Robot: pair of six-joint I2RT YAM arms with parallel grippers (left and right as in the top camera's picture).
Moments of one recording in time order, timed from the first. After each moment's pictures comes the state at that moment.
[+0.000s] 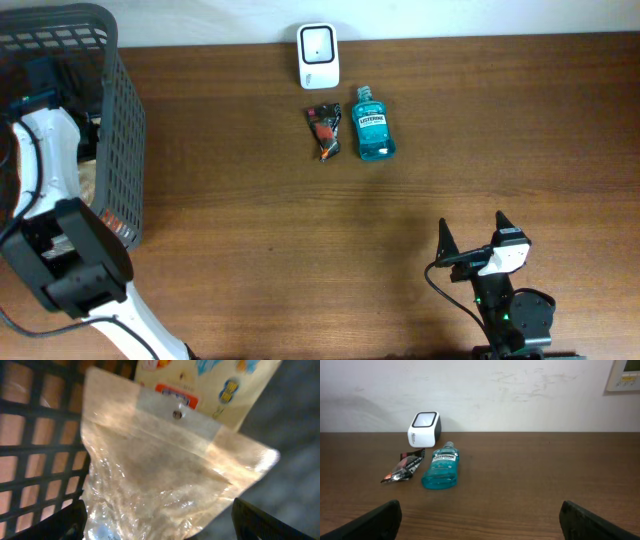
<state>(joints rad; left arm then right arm) 0.38 2.09 1.83 -1.00 -0.48 -0.01 0.02 0.01 0.01 -0.07 -0.10 0.05</state>
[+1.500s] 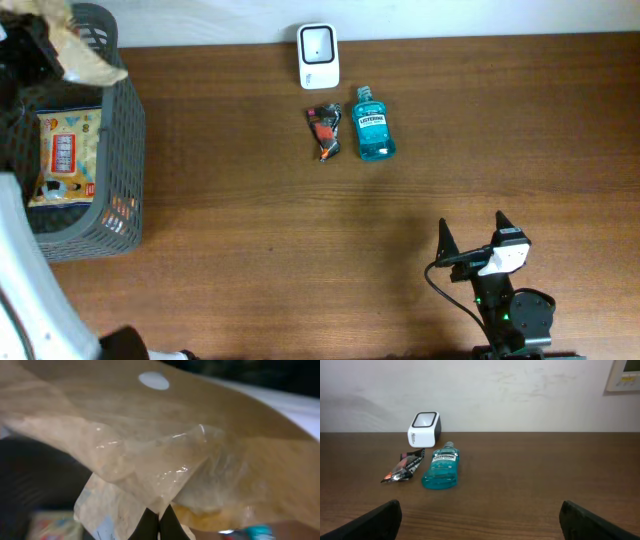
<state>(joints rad) 0.38 1.61 2.14 -0.94 0.42 -0.03 0.02 0.01 0.01 -0.07 -0.10 0.05</state>
